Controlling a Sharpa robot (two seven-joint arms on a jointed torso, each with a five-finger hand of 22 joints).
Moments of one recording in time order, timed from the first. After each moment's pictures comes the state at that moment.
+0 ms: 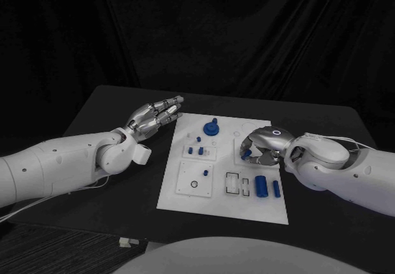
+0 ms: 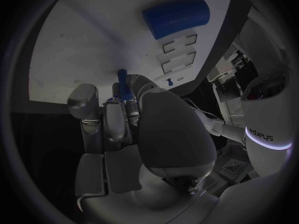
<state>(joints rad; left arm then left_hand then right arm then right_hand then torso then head) 1.14 -0.87 -0.21 1.34 -0.08 0.13 0.68 1.54 0.18 -0.15 0.27 0.58 0.44 0.11 0.05 0.05 0.06 0.07 0.21 0.03 0.04 0.18 0.05 0.01 0.16 0.02 0.29 0.01 0.09 1.19 -0.83 -0.21 1.57 -1.68 -0.28 -0.05 1.51 -0.12 0.29 0.10 0.49 1.03 0.12 0.26 0.28 1.09 0.07 0.26 0.08 1.47 -0.02 1.28 1.14 0.13 1.41 0.08 0.90 1.31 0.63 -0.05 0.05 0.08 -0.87</state>
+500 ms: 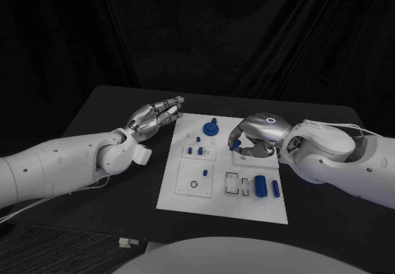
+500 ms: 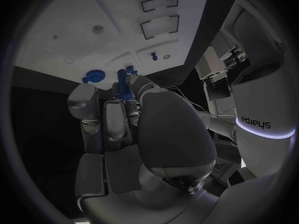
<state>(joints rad) 1.14 -0.86 -0.21 1.33 -0.08 0.13 0.68 1.55 0.18 -0.15 0.27 0.58 0.45 0.11 0.06 0.05 0.06 0.07 0.21 0.03 0.04 0.18 0.05 0.01 0.16 0.02 0.29 0.01 0.09 1.29 -0.85 -0.21 1.72 -1.68 -0.29 -0.05 1.51 -0.12 0.30 0.09 0.47 1.01 0.13 0.26 0.28 1.10 0.08 0.26 0.08 1.47 -0.02 1.28 1.13 0.13 1.41 0.08 0.91 1.31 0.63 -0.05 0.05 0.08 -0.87</state>
